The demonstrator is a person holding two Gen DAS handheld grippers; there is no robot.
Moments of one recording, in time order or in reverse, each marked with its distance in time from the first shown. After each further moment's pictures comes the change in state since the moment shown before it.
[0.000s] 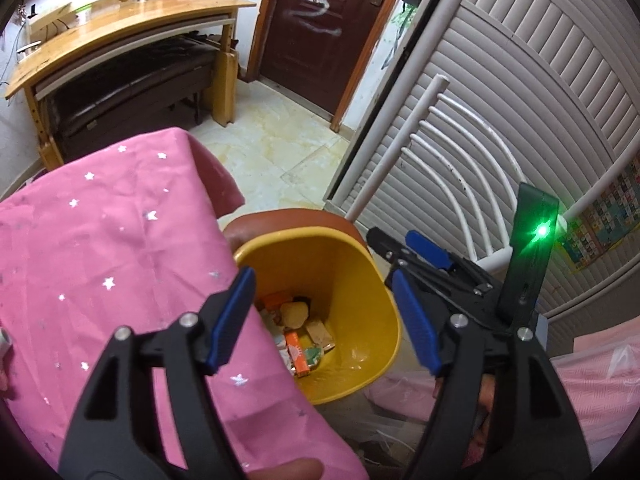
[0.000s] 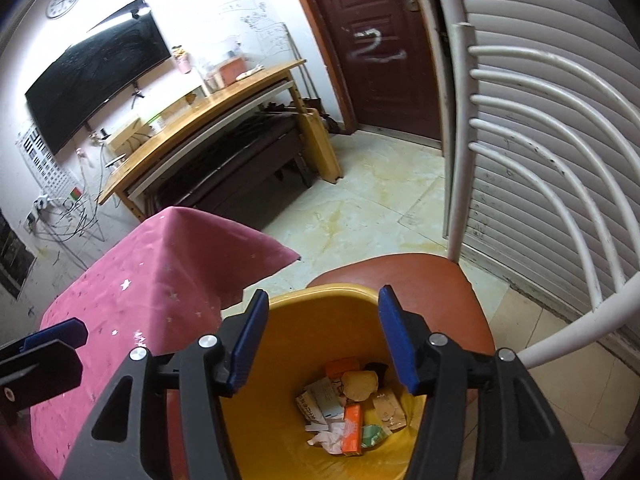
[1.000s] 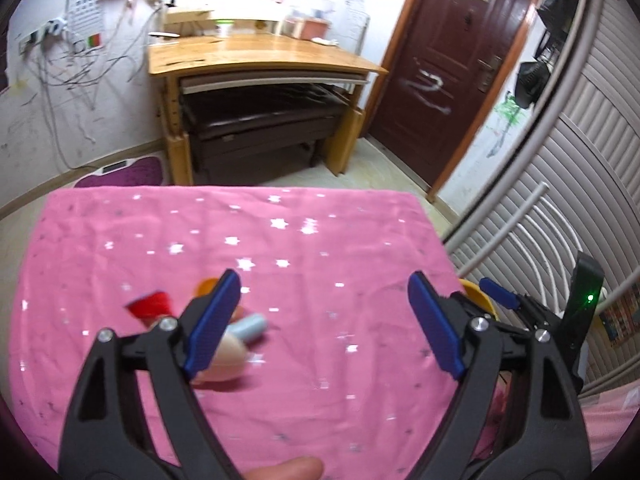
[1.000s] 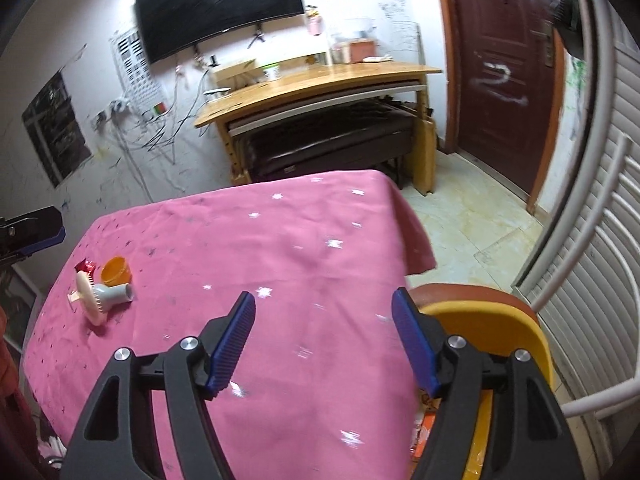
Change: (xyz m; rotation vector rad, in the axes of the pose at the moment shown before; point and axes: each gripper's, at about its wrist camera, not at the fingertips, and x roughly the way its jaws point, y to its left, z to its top) left arm -0.161 0.197 -0.041 -0.224 -0.217 0.260; right arm 0.004 0.196 -0.029 -0.374 0.044 0.173
